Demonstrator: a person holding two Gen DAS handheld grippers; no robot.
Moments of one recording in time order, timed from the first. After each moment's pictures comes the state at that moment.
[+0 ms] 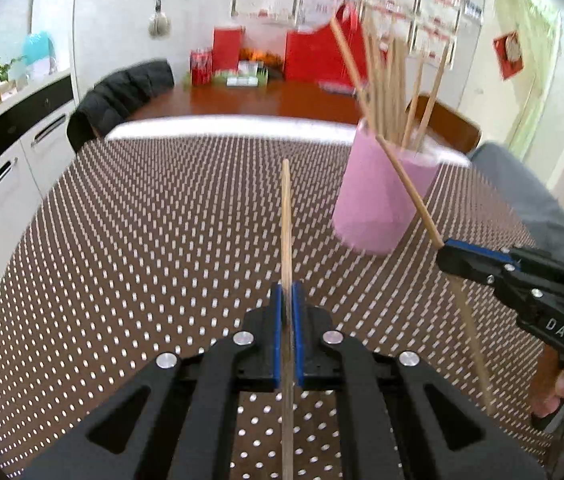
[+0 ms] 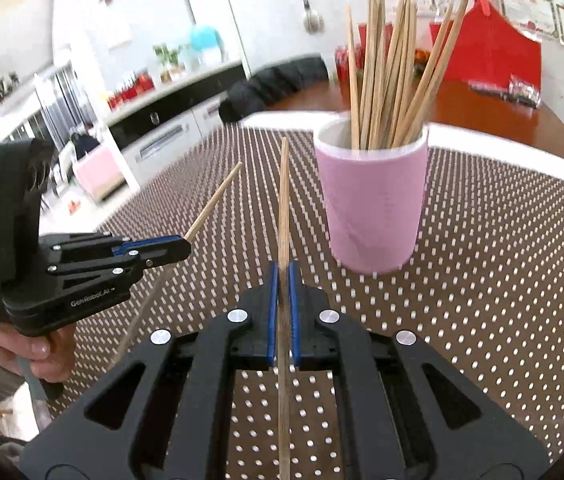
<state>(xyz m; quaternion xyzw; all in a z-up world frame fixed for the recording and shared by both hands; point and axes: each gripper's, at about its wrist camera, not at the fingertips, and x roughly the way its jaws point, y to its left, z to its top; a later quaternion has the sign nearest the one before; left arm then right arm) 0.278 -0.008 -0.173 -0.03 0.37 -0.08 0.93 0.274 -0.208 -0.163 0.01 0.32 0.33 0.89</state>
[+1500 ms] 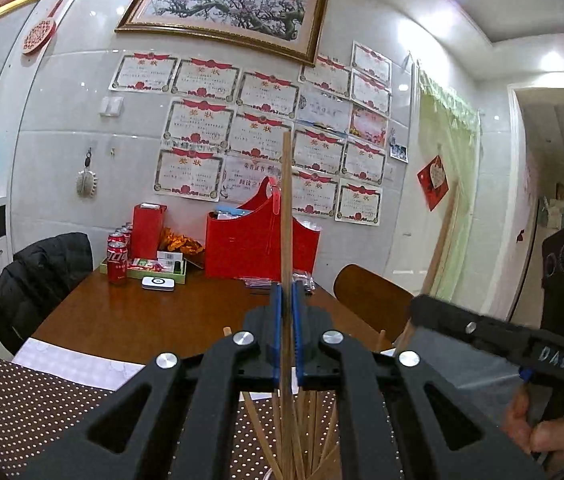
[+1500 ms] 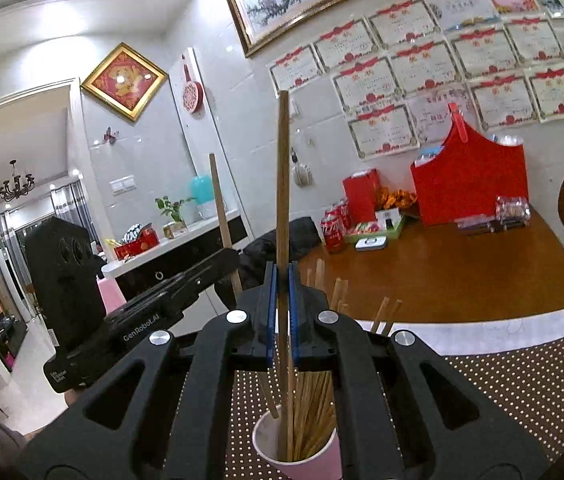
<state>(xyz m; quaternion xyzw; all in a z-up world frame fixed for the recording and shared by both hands) 0.376 -0.068 -0.027 -0.07 0.08 -0.20 0.97 0.370 -0.278 -0.018 0.12 0.12 0.32 0.93</state>
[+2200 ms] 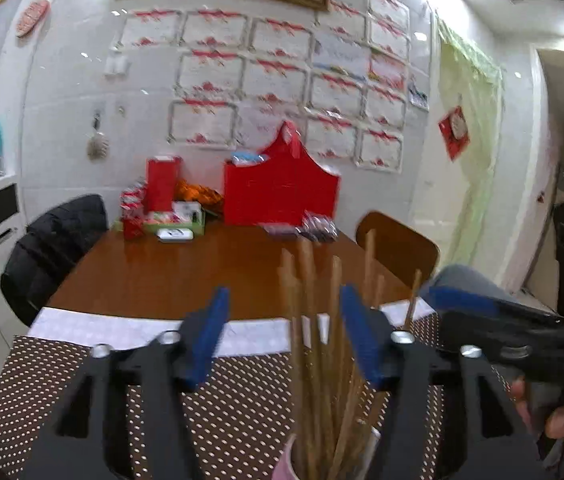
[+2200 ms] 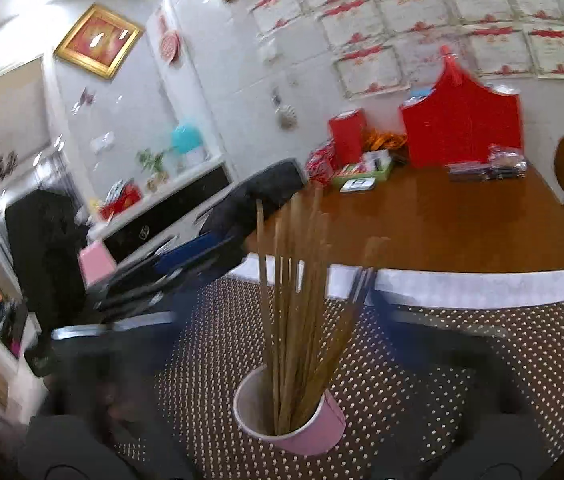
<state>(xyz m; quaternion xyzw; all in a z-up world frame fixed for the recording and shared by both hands) 0.394 -0.070 -0.044 -0.04 0.17 -0.17 0.97 0.390 -0.269 -0.039 0.12 0.21 0.30 0.92</state>
